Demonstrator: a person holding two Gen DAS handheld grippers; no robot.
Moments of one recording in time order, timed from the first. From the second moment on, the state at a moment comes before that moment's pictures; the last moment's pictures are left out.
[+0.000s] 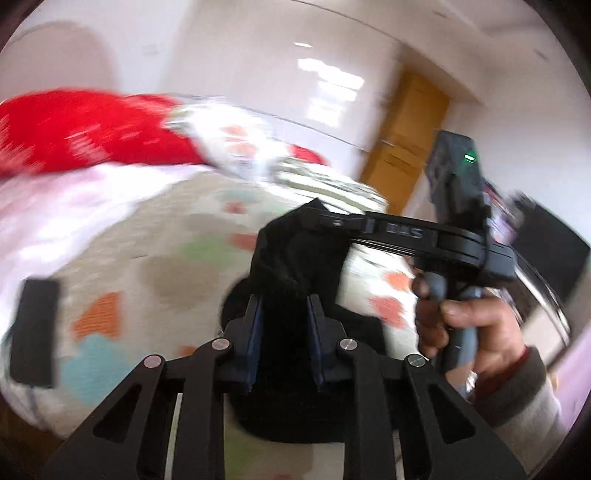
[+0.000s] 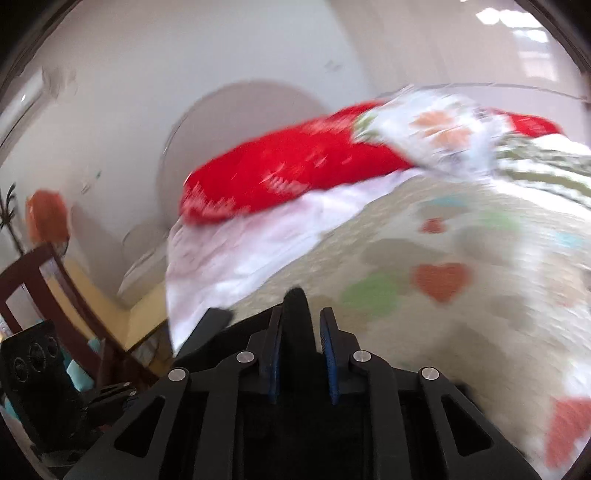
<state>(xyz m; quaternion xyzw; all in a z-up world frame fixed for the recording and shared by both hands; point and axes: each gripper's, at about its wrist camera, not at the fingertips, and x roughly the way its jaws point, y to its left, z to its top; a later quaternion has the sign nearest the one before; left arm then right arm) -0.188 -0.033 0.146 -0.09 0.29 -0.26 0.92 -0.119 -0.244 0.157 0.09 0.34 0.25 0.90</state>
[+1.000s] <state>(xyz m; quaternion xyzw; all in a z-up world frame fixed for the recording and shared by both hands) -0.163 -0.070 0.096 0.00 0.38 -0.28 0.88 -0.208 -0.300 0.109 0.16 0.37 0.15 0.90</state>
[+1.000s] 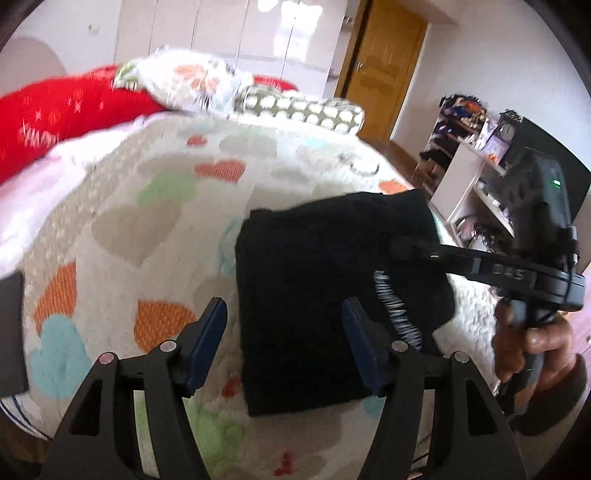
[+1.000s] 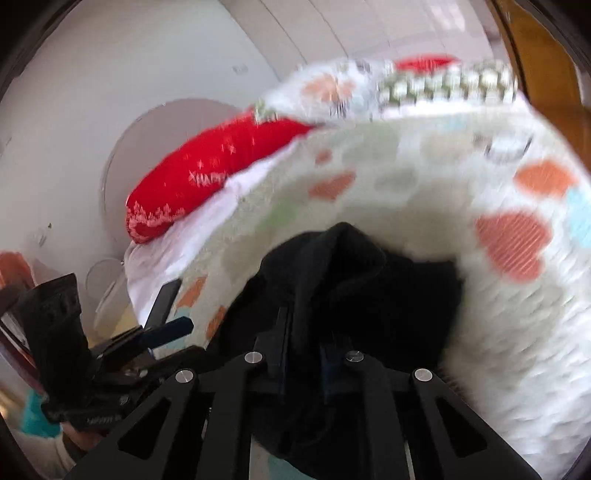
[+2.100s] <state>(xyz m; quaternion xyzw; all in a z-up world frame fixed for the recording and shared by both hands) -0.068 -0.125 0.047 0.04 0.43 -0.22 0.87 -0.164 -0.311 0.052 0.13 0.44 0.06 0.89</state>
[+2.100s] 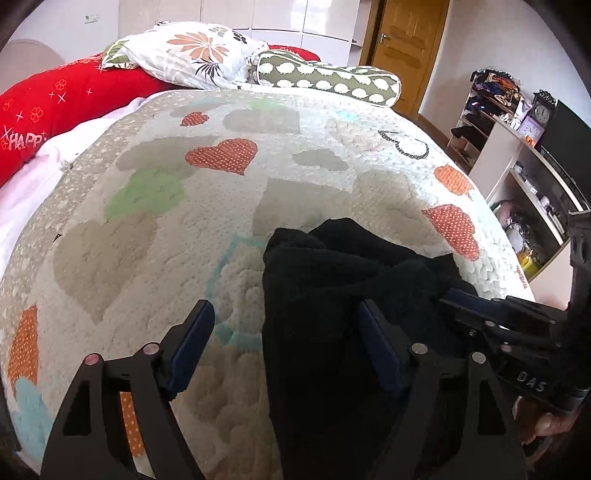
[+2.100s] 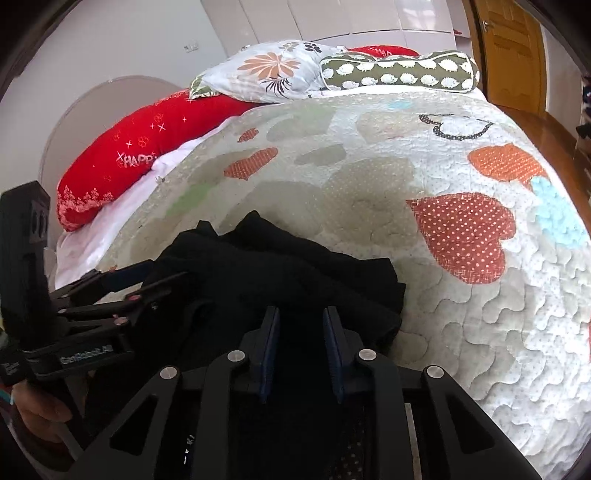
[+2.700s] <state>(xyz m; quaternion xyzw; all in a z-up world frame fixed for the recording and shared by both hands) -0.121 -0.108 0.087 0.05 0.40 -0.22 0.89 -0.232 -0.287 0.099 0.08 0.41 0.07 0.91</state>
